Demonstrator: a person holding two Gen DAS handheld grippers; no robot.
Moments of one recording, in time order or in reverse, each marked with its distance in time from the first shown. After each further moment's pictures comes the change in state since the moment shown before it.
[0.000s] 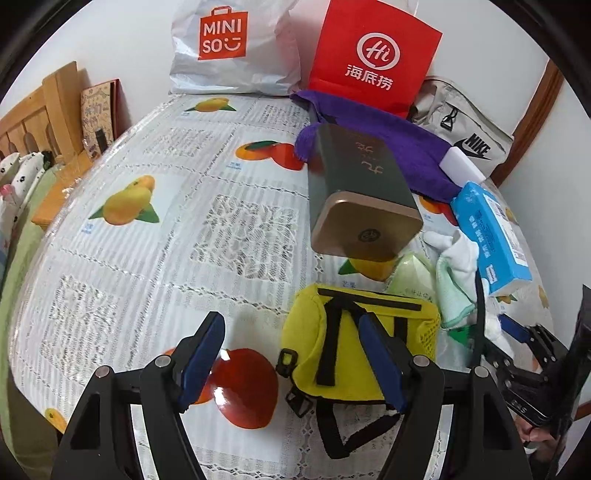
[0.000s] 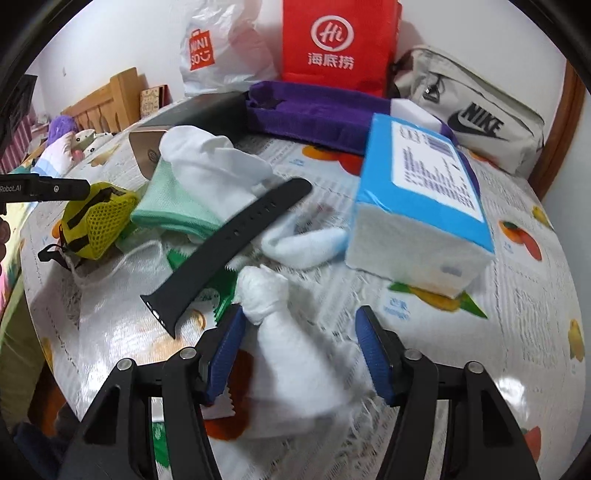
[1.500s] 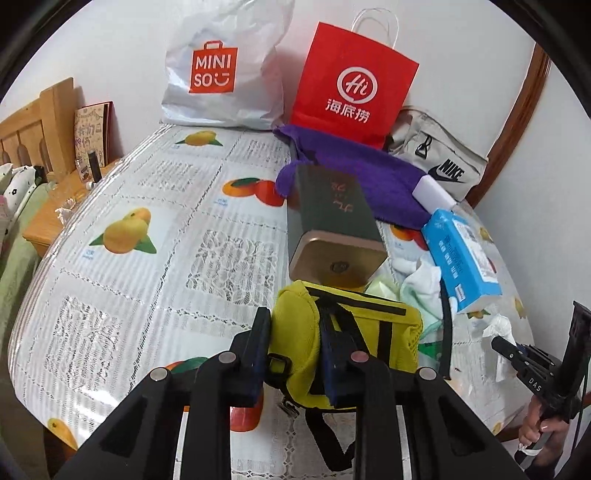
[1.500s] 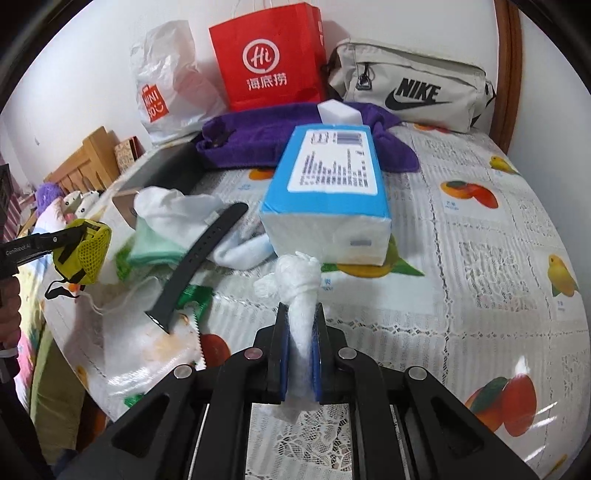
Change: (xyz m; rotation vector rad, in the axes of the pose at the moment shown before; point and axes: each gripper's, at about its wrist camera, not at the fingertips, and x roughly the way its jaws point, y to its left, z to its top) left arm -0.033 -0.001 0.005 0.008 -0.117 -0.068; right arm -0.041 -0.058 -0.014 0.243 -0.038 0.031
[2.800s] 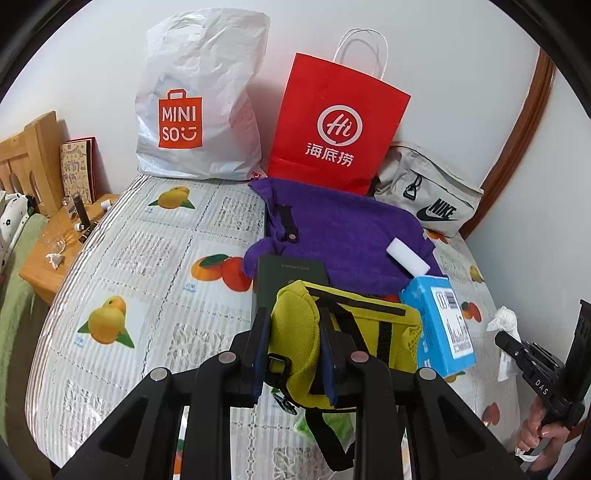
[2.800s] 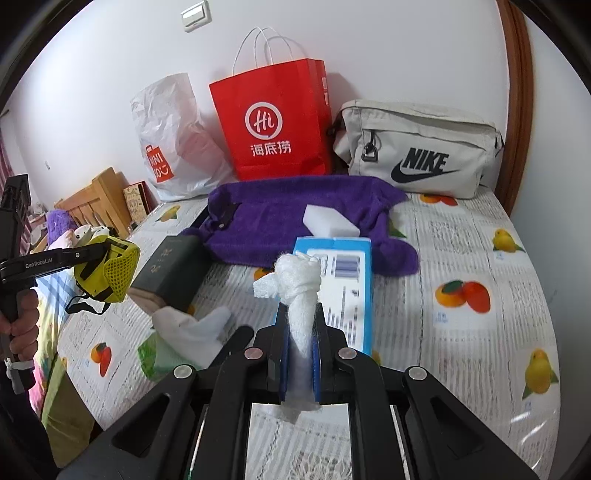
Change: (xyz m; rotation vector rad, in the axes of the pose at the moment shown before) left arm 0.001 -0.041 0.094 0.002 -0.036 -0.002; right arm -0.027 -0.010 0.104 -0.007 -0.115 0.042
